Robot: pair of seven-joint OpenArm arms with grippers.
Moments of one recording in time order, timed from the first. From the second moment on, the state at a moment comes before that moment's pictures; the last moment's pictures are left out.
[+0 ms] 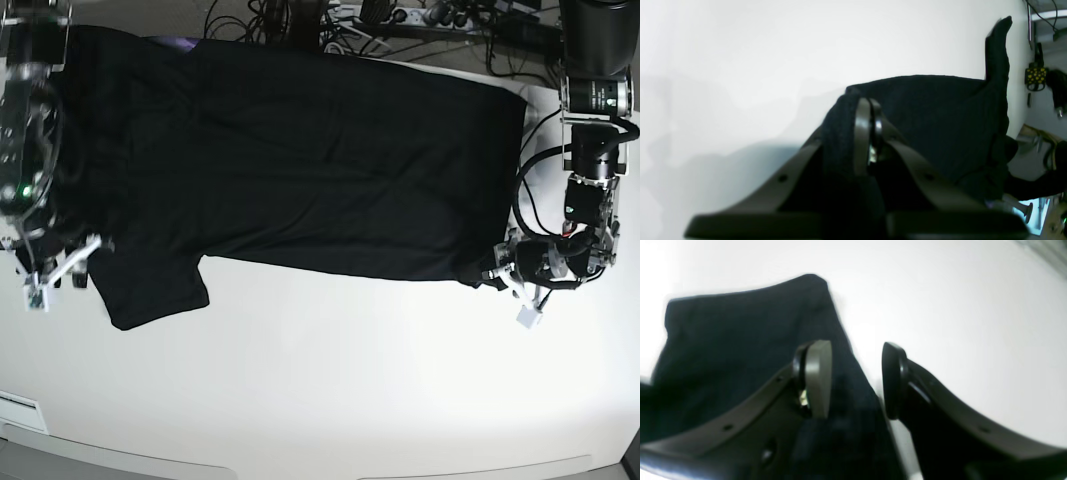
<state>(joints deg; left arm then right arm) -28.7 -29.8 9.7 44.7 -70.7 -29.0 65.0 2.2 29.5 10.2 92.1 24.6 7.1 -44.9</state>
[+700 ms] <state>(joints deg) -28.5 -29.8 9.7 44.7 -70.8 -29.2 65.0 28.9 29.1 18.8 32.6 51.5 37.5 -57.1</state>
